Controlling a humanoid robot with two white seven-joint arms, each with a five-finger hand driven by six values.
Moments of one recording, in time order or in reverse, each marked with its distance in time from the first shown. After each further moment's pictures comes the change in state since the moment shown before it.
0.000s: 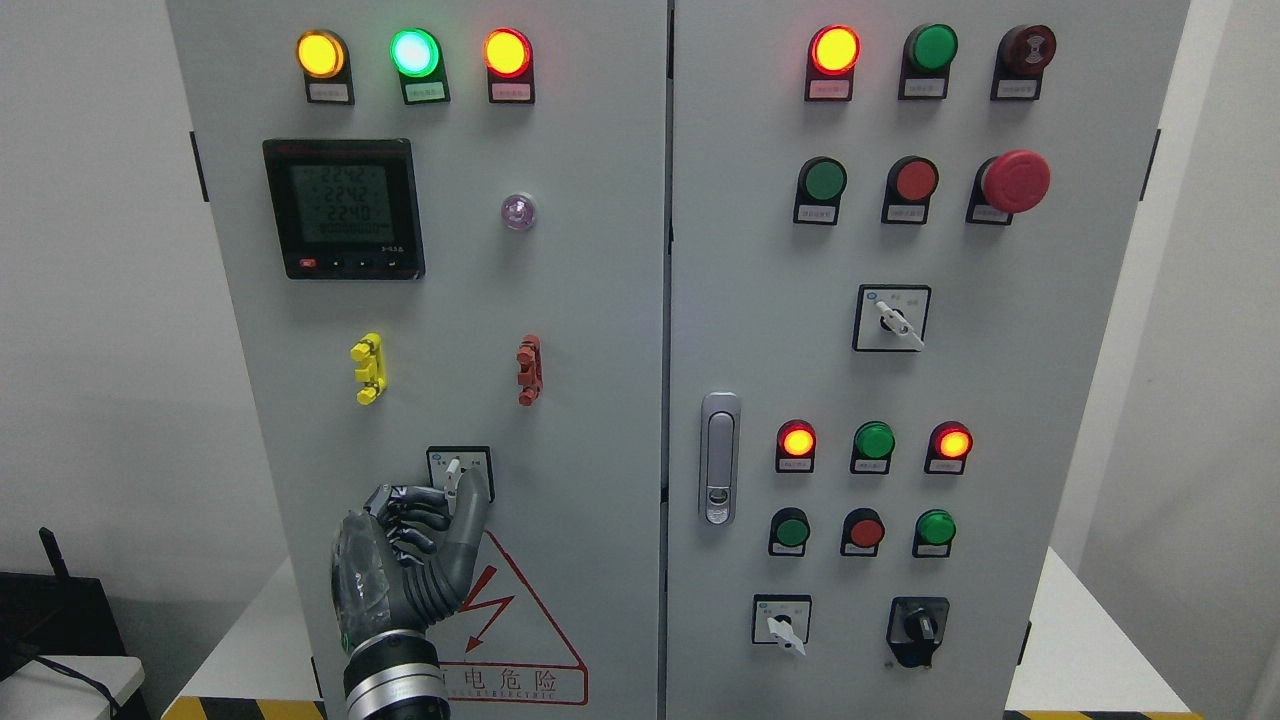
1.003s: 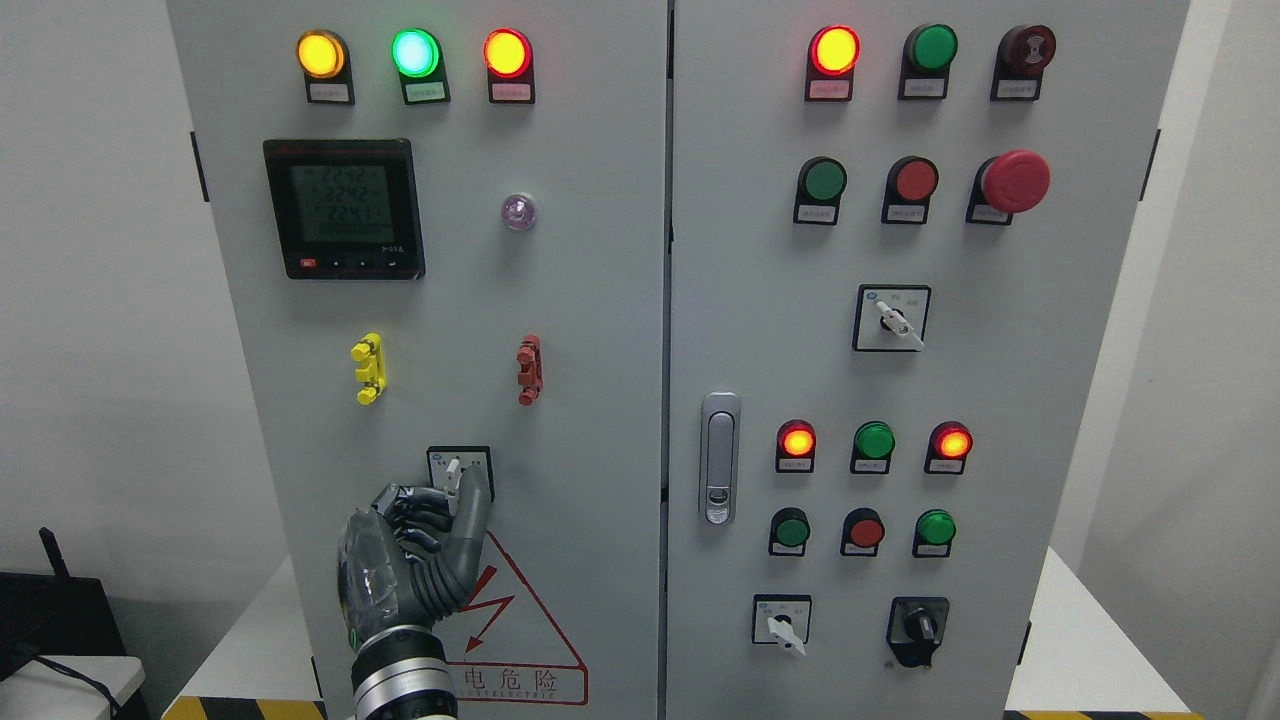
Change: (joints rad) left arm -0.011 -0.001 -0.012 0.013 -0.001 0.031 0.008; right arm 0.000 0.000 0.000 0.000 0.000 0.000 0.002
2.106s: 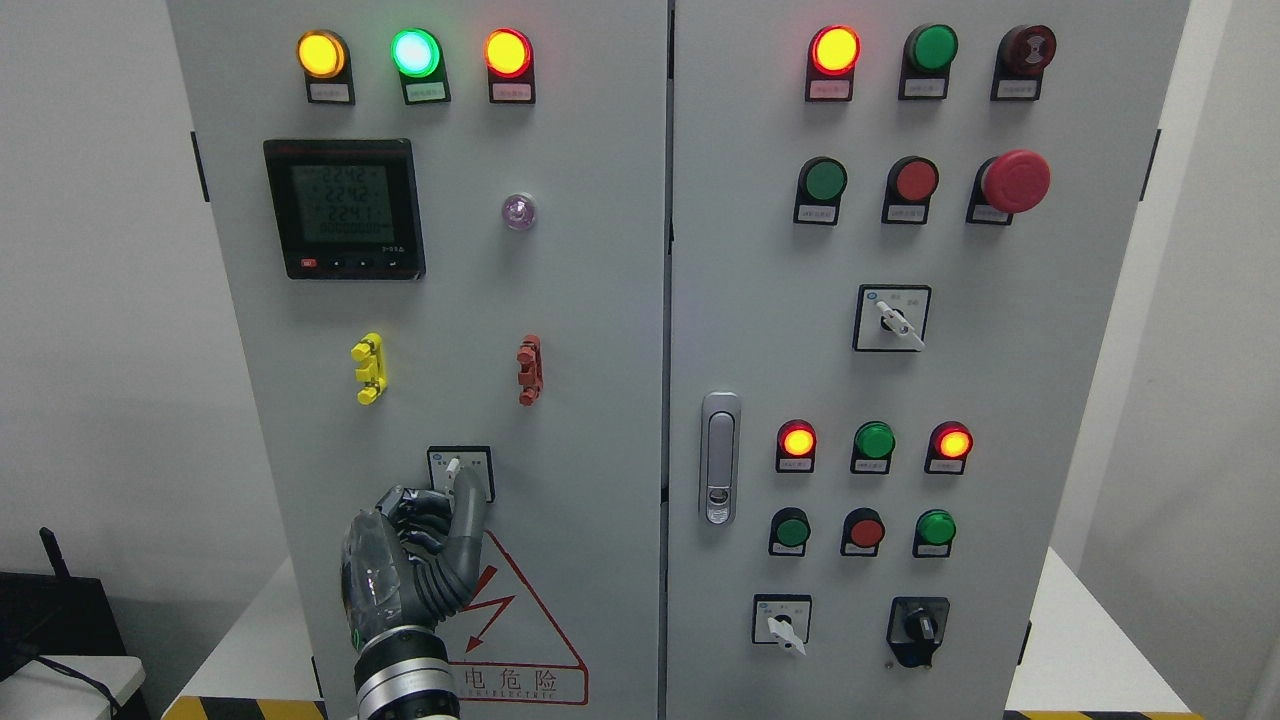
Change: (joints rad) left arm -0.001 0.000 -0.002 0.002 0.002 0.002 0.003; right arm 0.000 0.000 0.000 0.000 0.000 0.000 -0.003
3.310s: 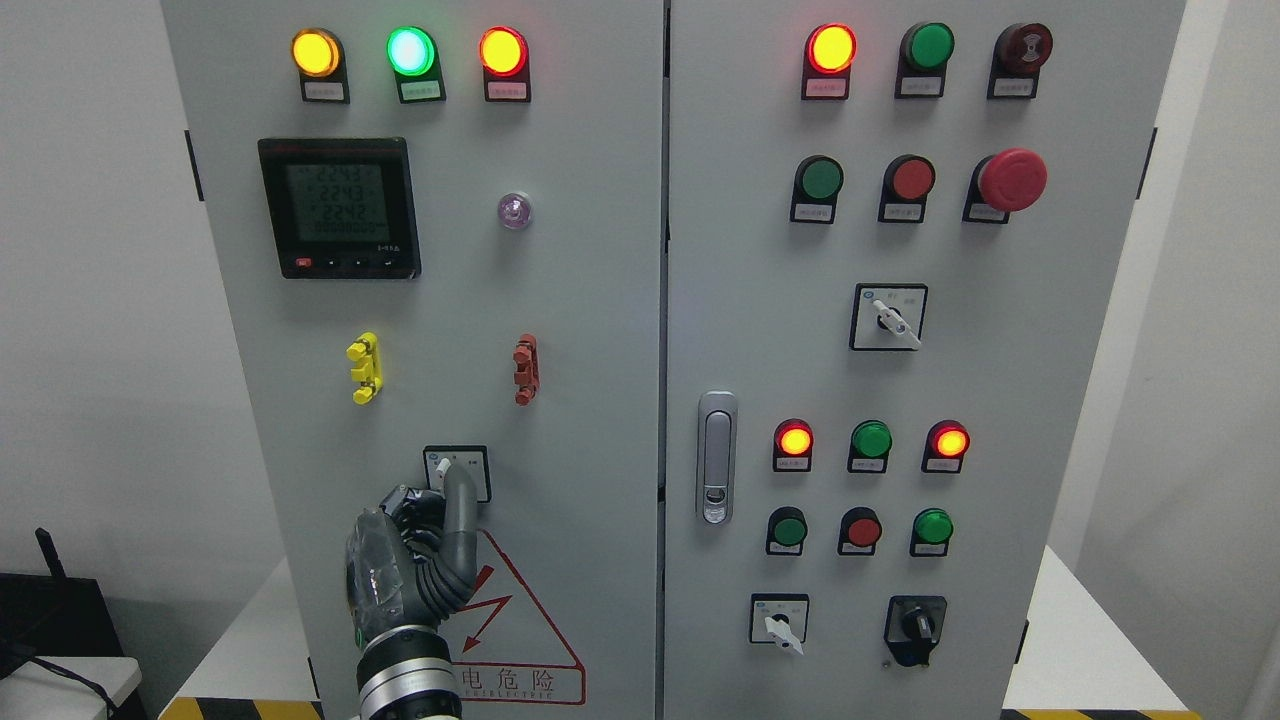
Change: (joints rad) left arm 0.000 0.000 -0.001 0.000 0.023 -0.017 -0.002; right arm 0.000 0.000 0.000 0.000 0.000 0.000 0.000
